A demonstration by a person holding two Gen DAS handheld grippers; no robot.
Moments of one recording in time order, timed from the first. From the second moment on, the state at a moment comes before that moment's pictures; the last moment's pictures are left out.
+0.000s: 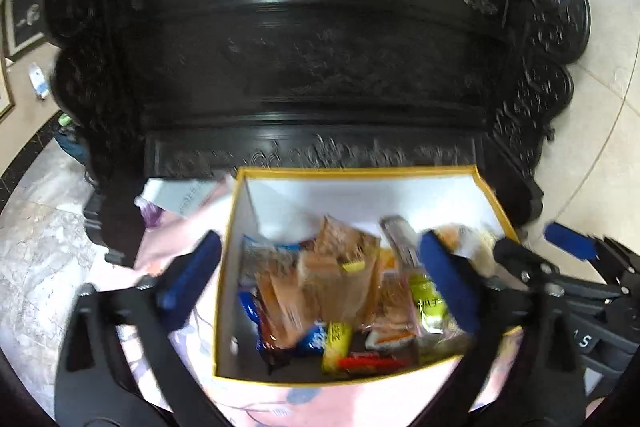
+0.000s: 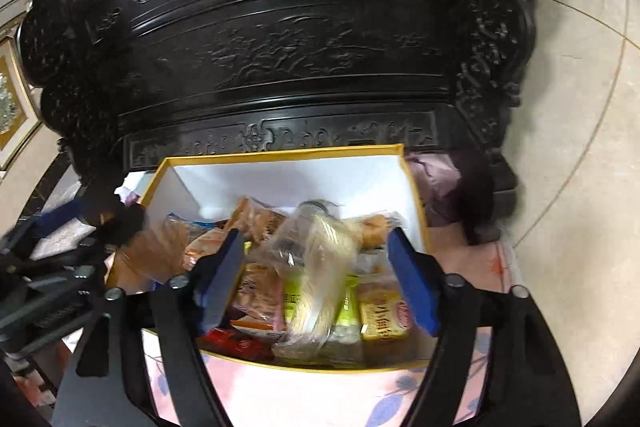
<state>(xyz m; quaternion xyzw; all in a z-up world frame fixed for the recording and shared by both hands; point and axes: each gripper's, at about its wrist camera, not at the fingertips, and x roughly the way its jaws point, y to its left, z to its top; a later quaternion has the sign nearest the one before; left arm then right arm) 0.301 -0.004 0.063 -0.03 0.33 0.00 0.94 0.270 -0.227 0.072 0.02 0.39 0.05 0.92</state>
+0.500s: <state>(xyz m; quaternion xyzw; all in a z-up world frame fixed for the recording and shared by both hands) 0.285 -0.007 0.083 -0.01 0.30 0.01 0.95 0.253 -0.227 0.084 0.00 0.36 0.00 0.93</state>
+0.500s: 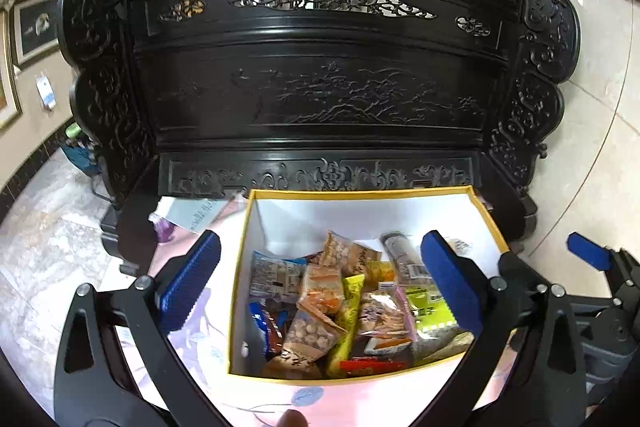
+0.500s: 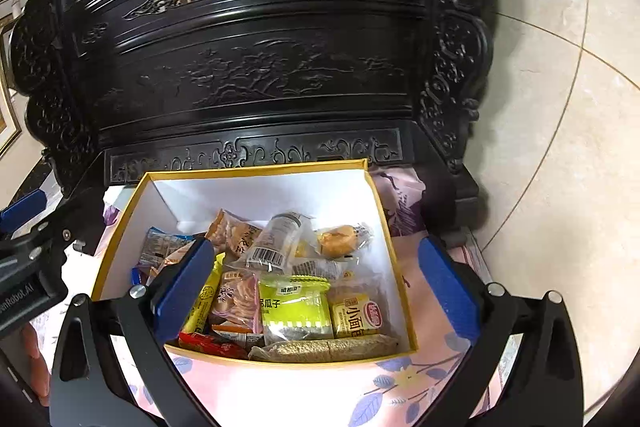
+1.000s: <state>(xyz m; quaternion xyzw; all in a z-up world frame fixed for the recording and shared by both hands) 0.280 -0.013 0.086 -0.01 0.30 0.01 0.95 0.252 -0.218 0.078 -0.02 0.37 0.01 0.93</state>
